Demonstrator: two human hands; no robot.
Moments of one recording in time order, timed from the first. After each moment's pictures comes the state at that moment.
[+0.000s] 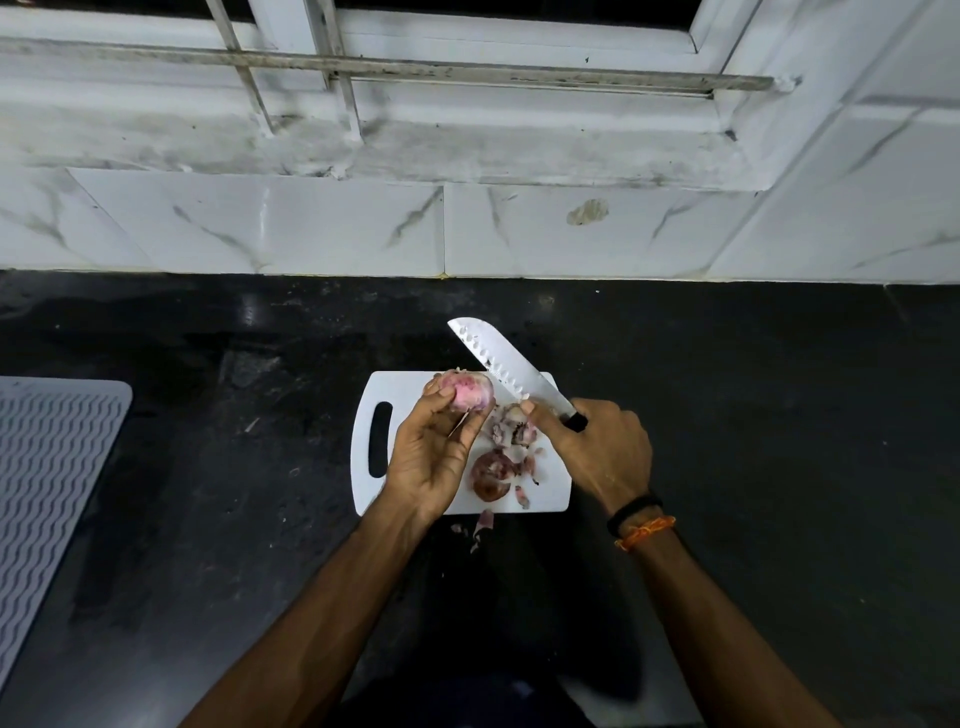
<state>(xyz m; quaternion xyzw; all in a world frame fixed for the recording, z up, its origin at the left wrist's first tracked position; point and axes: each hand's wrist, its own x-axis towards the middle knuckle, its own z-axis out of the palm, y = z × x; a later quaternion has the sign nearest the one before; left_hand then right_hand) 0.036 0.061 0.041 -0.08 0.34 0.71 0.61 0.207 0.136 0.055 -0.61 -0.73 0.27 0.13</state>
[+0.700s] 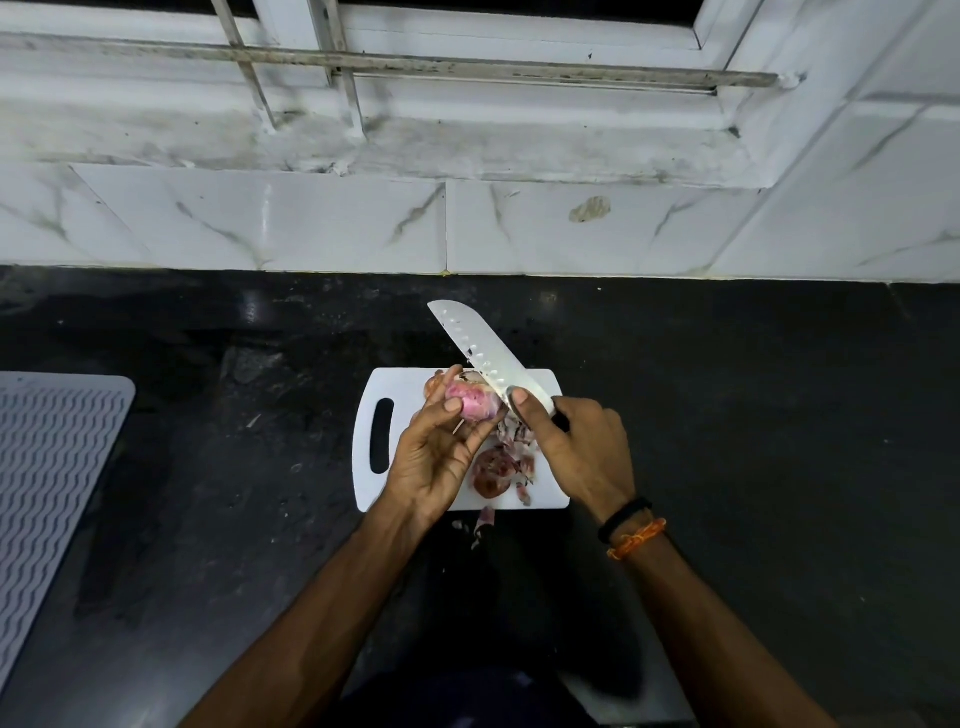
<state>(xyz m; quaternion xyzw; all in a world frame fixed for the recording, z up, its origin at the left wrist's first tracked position) 0.037 0.057 0.033 -0.03 0.28 0.71 0.65 0.191 0.119 0.069 -0.55 -0.74 0.33 0.18</state>
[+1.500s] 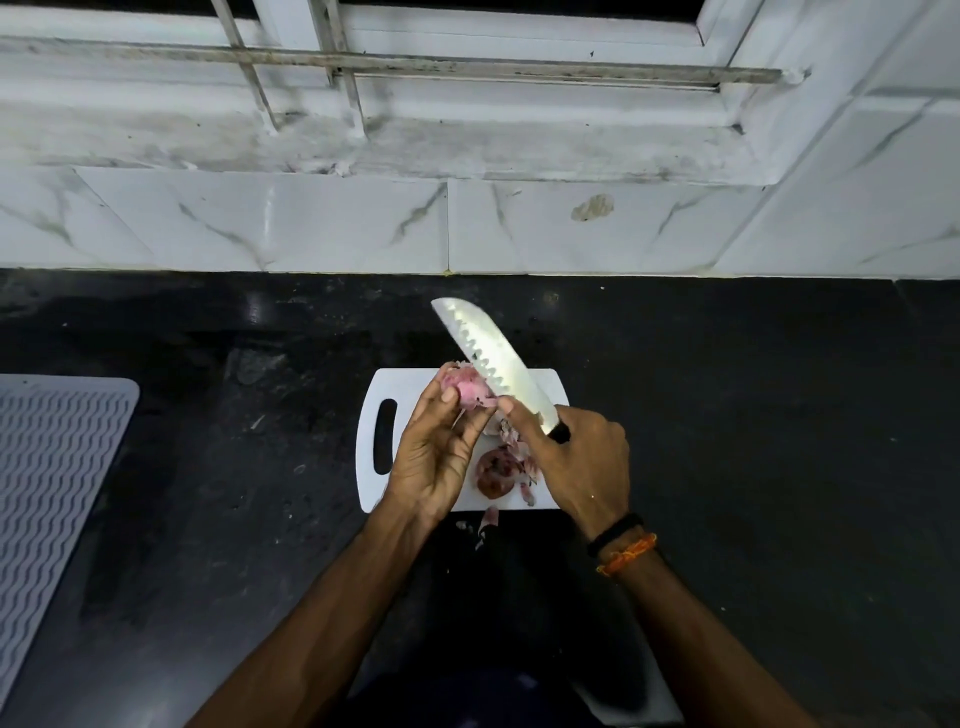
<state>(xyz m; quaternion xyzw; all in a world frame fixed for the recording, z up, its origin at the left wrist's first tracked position) 0.037 0.057 0.035 -0.04 0.26 0.74 0.61 0.186 0.100 0.068 -0.56 -0.73 0.30 0.25</state>
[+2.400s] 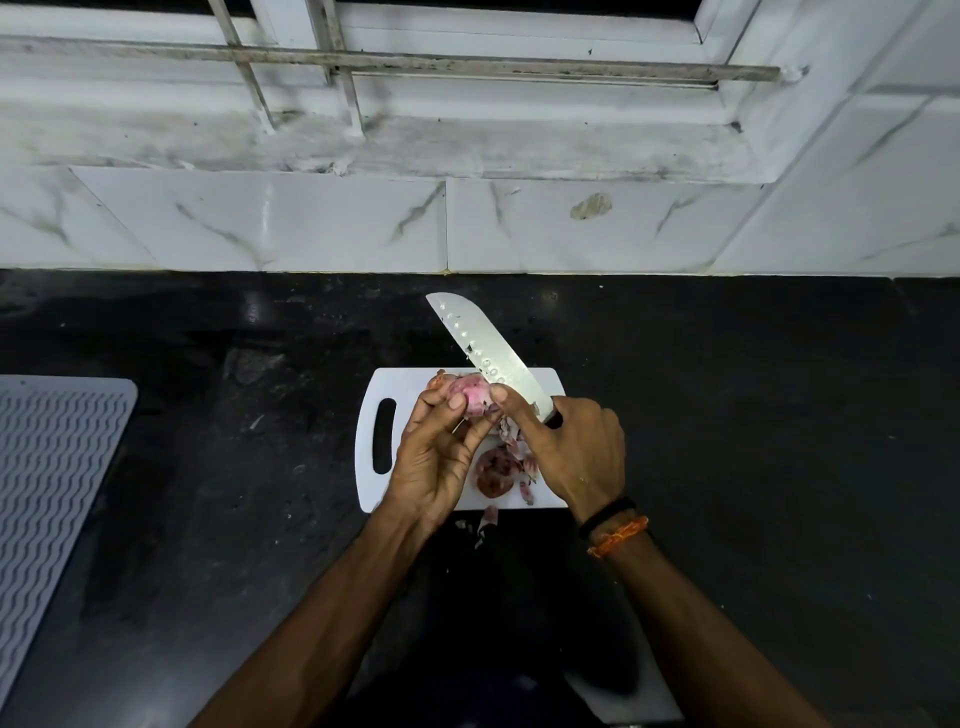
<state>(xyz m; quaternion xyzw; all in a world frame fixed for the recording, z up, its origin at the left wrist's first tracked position) 0.038 0.055 0.031 0.02 0.30 0.74 0.61 0.179 0.109 0.073 -0.56 -0.73 0.30 0.23</state>
